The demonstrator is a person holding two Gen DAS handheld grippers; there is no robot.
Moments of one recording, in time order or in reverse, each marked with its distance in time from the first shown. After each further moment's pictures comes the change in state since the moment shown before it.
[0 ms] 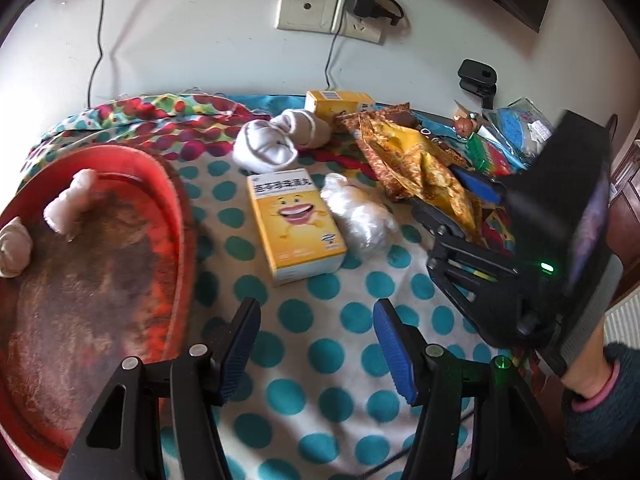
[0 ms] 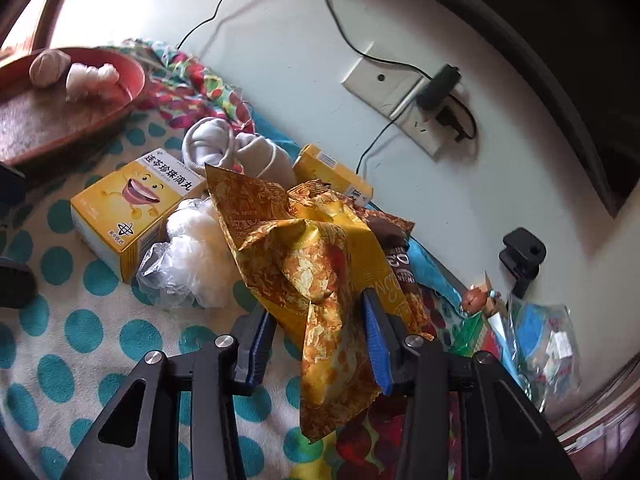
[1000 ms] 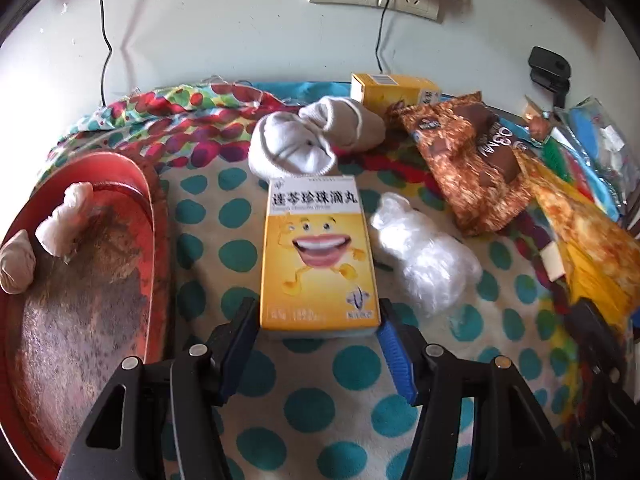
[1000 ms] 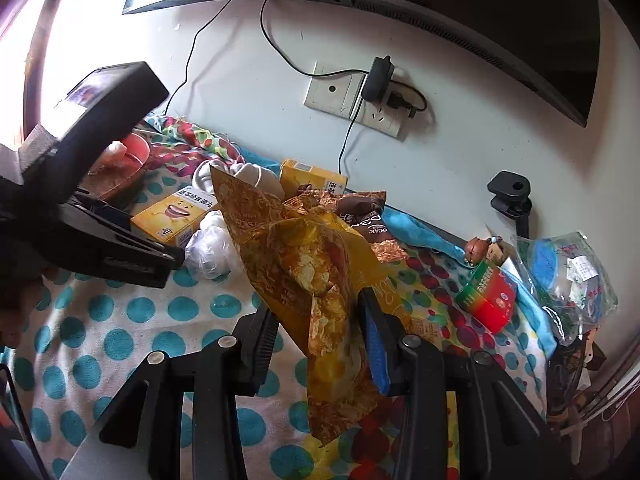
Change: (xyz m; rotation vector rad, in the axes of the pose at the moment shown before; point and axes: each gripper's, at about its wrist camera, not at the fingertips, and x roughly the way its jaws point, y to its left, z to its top) left arm 0.066 -0.005 0.034 -0.056 0.031 0.228; right arm -0.051 -0.032 -0.036 0.243 -0.092 0.099
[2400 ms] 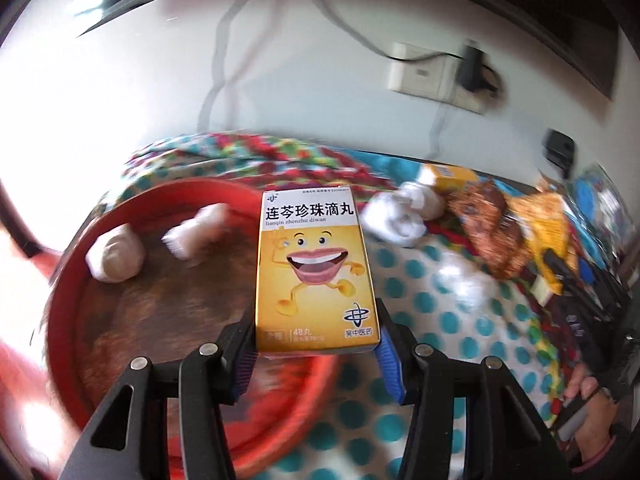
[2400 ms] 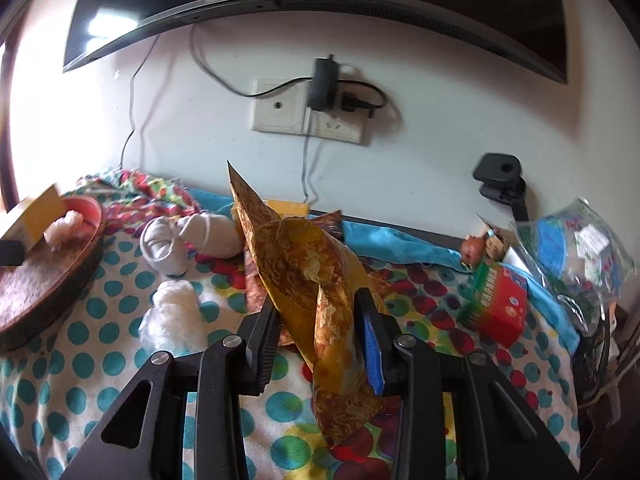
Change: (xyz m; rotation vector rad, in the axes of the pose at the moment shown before) left arm -0.102 0.093 -0.022 -0.147 -0.158 0.062; right arm 0.043 -0.039 0.021 0.230 -0.039 -0.019
